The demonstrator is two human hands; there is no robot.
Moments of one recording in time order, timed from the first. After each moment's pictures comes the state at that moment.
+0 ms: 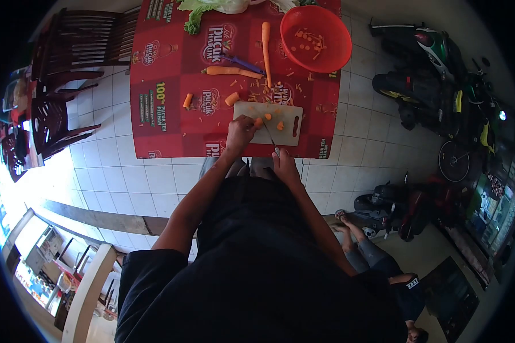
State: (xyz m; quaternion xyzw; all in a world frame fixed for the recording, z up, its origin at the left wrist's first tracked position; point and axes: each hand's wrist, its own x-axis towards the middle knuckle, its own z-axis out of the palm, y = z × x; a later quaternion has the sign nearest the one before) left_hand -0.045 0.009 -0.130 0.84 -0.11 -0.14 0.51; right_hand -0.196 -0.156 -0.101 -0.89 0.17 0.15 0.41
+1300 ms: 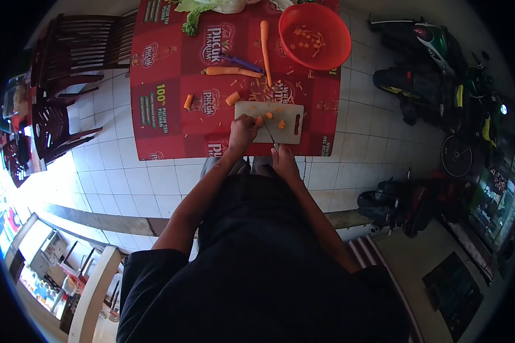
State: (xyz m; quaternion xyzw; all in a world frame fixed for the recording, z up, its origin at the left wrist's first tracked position) left_hand -0.044 0.004 -0.136 0.86 -0.11 -0.12 0.48; right_hand -0.181 -0.147 -0.094 -0.89 0.16 0.15 0.41
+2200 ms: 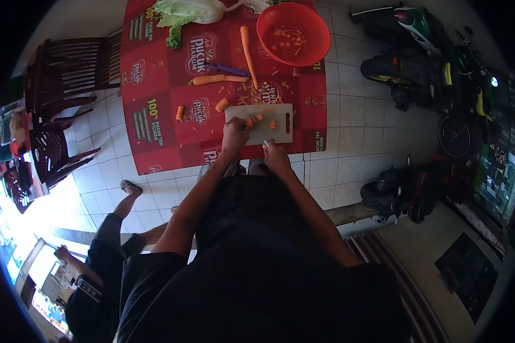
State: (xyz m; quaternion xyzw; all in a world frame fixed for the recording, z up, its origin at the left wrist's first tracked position) left_hand -0.037 0.003 -0.131 0.86 -0.14 -0.13 0.48; right_hand -0.167 -0.141 -0.110 -0.89 0.21 0.22 0.35
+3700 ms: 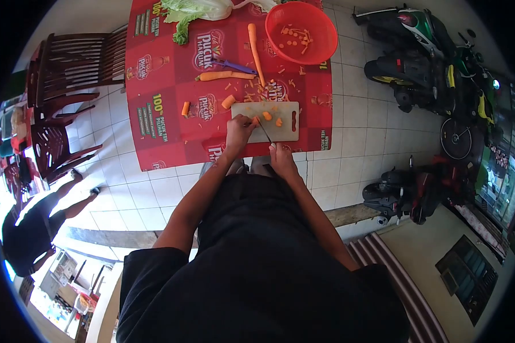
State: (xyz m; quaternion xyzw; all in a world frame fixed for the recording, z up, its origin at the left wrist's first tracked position) left_hand -0.035 0.012 -0.136 0.85 -0.13 -0.13 0.49; right_hand -0.183 -0.133 -0.098 -0.90 0.17 0.12 0.38
